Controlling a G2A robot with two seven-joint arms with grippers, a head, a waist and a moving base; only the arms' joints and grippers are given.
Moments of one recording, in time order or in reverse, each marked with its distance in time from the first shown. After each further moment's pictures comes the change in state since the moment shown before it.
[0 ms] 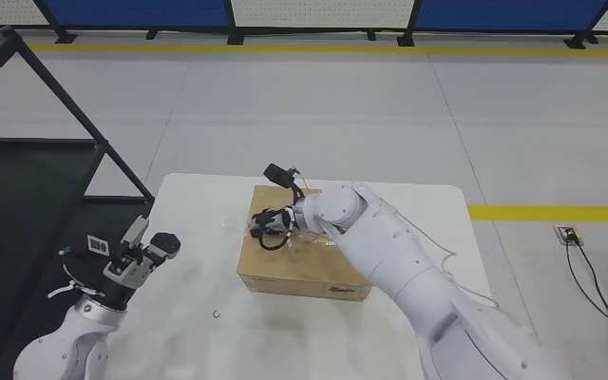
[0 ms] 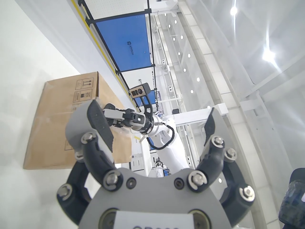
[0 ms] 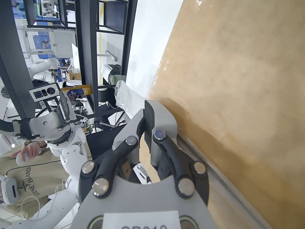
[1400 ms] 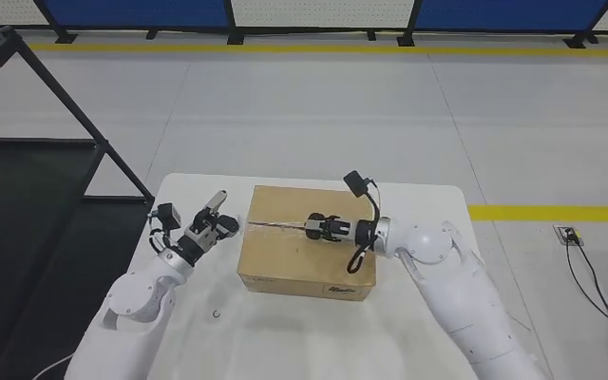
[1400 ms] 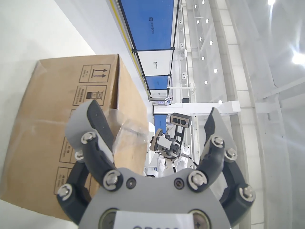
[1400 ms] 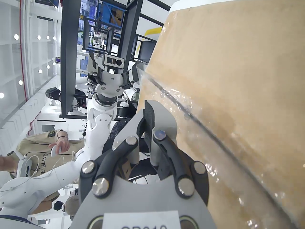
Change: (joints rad) left arm -0.393 -0.054 0.372 0.347 0.089 0.099 0.060; right arm -0.555 0.394 0.552 -0.848 -0.224 0.025 0.034
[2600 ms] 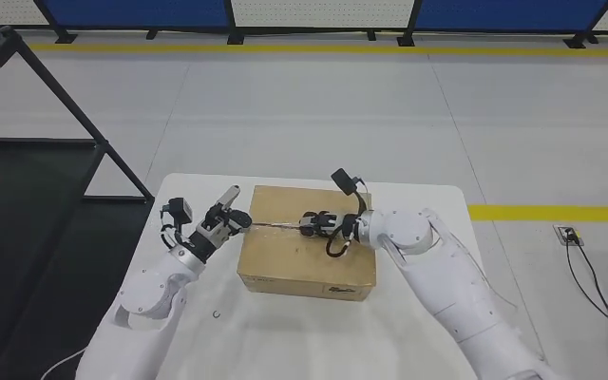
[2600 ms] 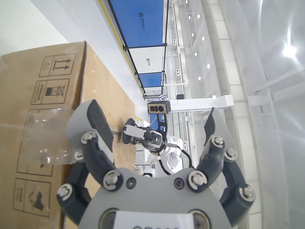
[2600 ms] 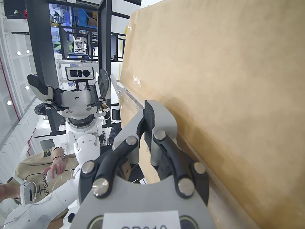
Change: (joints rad) left arm -0.021 -0.024 0.046 -0.032 0.021 0.007 0.026; right arm 0.161 -0.053 -0.141 0.227 0.026 0.109 -0.043
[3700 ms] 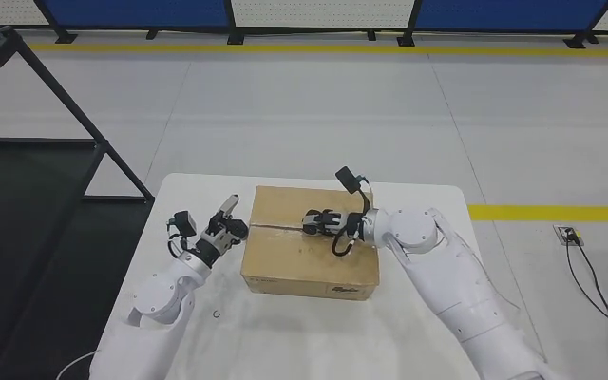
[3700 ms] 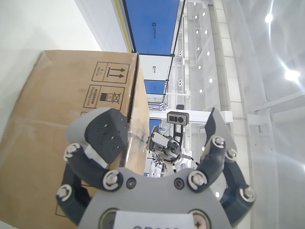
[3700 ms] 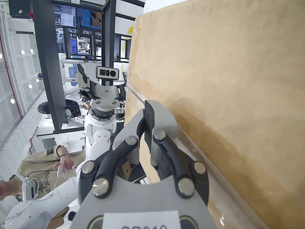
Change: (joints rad) left arm -0.008 -0.032 0.027 0.131 -0.048 -0.025 0.050; right arm -0.006 0.007 0.027 -0.004 0.001 -0.023 0.019
